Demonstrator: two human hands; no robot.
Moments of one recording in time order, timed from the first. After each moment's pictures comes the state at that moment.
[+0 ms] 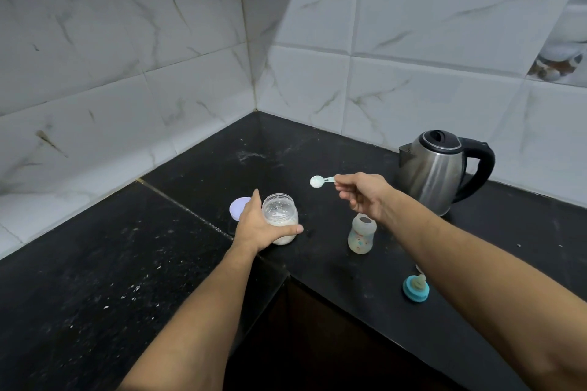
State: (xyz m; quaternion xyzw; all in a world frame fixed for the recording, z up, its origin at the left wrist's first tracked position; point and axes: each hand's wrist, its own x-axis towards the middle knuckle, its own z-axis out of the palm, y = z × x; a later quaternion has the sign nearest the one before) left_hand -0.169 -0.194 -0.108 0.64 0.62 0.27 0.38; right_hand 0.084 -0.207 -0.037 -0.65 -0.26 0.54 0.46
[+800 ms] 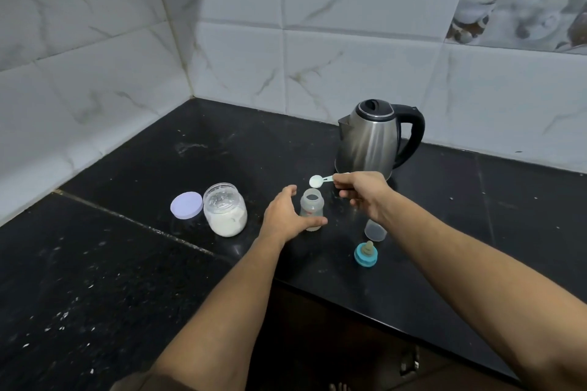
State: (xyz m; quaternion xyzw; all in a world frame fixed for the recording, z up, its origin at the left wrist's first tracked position) left_hand -0.025 -0.218 -0.138 0.74 0.52 0.20 0.38; right_hand 0.161 -0.275 -0.075 -0.71 -0.22 0.45 0.50
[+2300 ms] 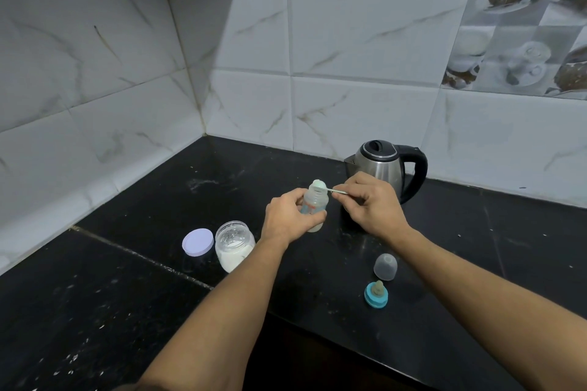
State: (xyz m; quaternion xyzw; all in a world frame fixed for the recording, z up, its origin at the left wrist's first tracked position) left_hand -0.023 -0.186 -0.062 0.79 0.47 0.27 0.29; right_hand 0.169 -0.275 -0.042 -0.57 -0.69 -0.09 0.43
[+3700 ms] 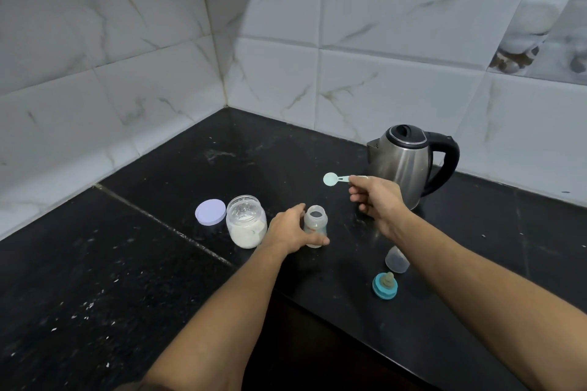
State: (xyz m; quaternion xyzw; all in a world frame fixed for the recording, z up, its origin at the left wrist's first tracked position) left_hand -0.049 -0.194 -0.130 0.75 0.54 0.14 0.36; right_hand 0.151 -0.252 -0.054 -0.64 -0.26 0.45 0.57
